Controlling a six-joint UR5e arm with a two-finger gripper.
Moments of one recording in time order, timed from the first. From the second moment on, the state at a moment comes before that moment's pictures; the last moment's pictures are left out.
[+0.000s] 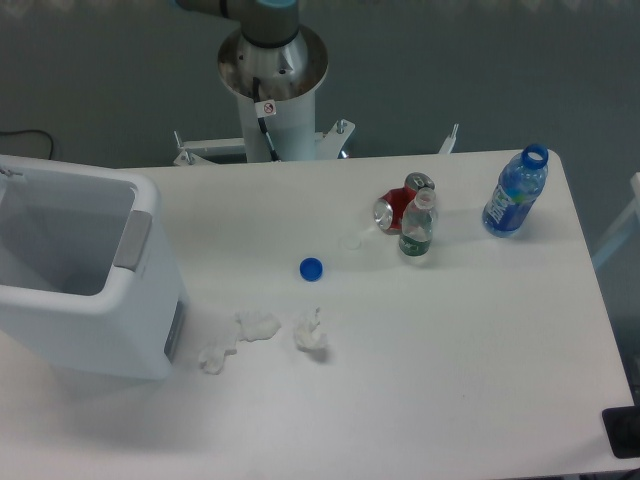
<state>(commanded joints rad) 1.76 -1.59 -1.41 -1.12 1.61 0.45</state>
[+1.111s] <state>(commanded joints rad) 1.89 -1.61 -1.45 -1.12 1.60 0.46</state>
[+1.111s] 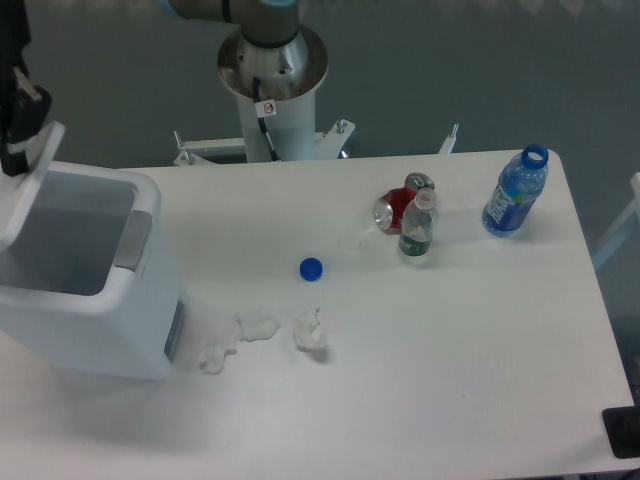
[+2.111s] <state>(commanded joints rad) 1.97 -1.67 -1.47 -1.12 1.59 0.48</state>
